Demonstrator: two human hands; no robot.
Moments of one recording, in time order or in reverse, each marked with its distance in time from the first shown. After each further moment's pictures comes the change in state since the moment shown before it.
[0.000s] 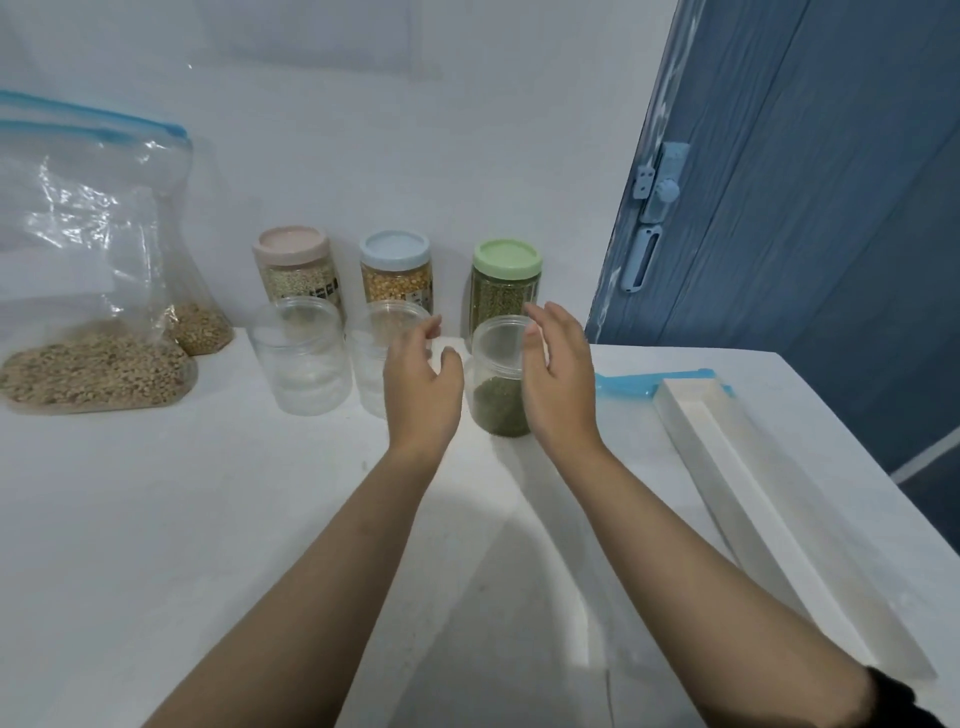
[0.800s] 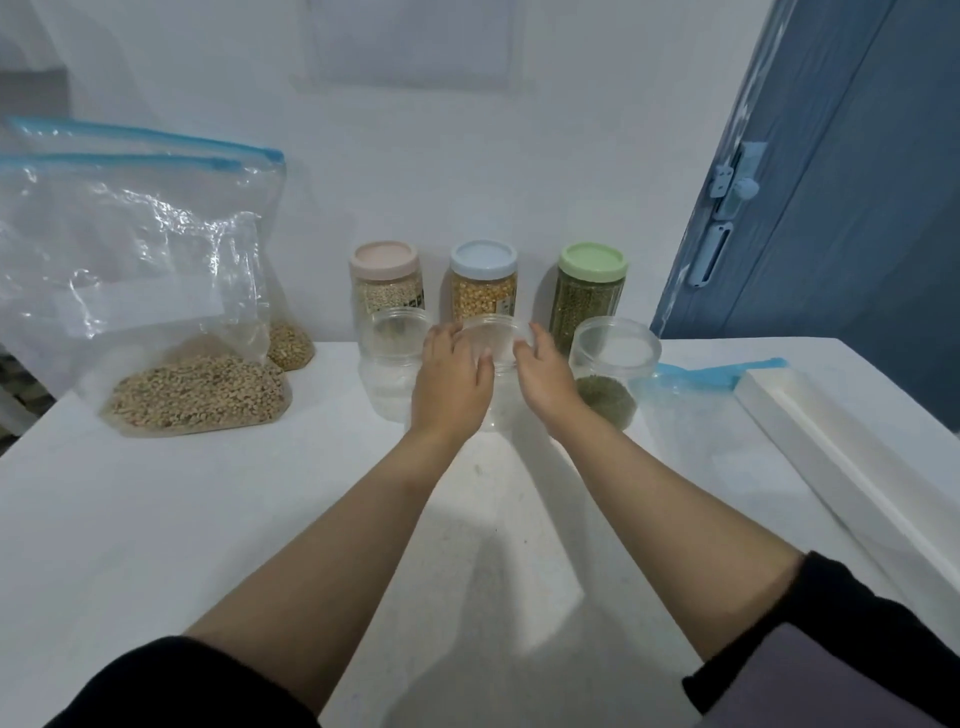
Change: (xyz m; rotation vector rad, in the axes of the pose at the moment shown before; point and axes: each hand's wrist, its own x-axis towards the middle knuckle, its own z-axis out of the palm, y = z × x) left_hand 0.067 -0.064 -0.080 0.479 -0.262 0.272; right_hand 0.004 -0.032 0.122 -0.003 -0.231 0.347
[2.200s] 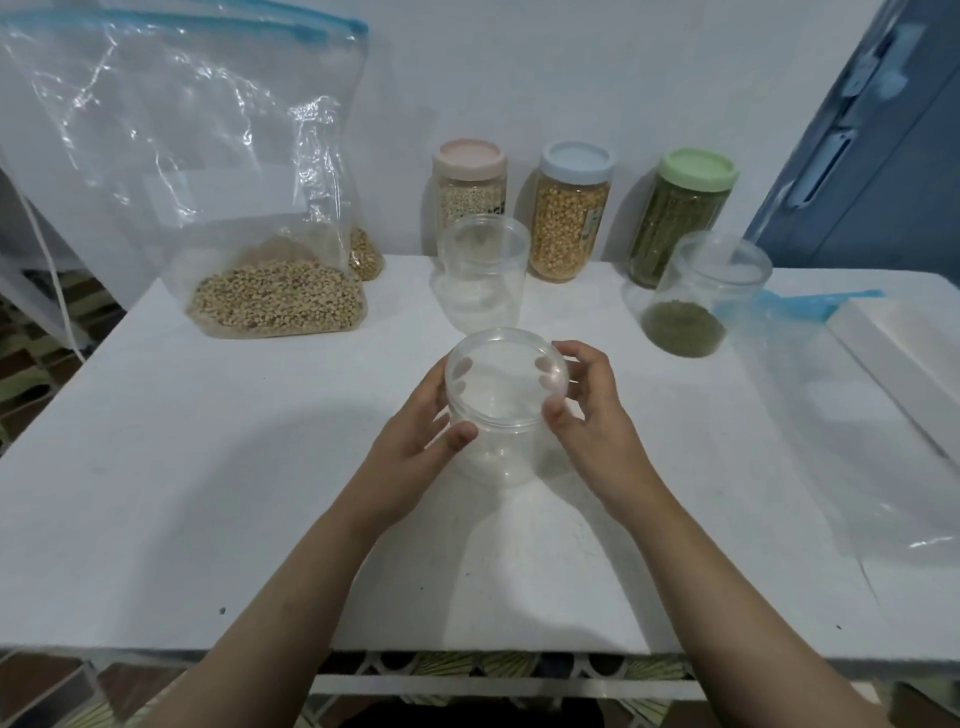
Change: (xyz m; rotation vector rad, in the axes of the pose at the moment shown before) left_hand -0.159 -0.091 -0.110 -0.762 -0.365 -0.037; right_hand -0.156 0.025 0.053 0.254 -0.200 -0.179
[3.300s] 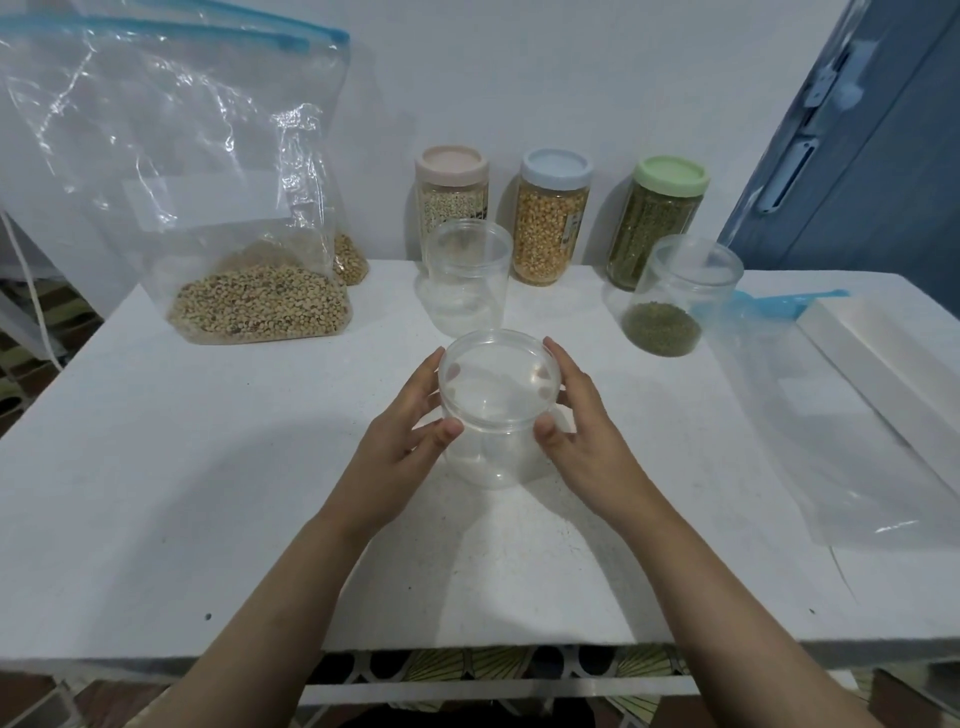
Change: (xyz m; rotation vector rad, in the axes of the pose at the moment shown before) left_hand -0.003 0.006 0.002 0.048 0.055 -0.020; right_hand -0.013 0.002 -0.009 -0.167 -0.063 -0.041
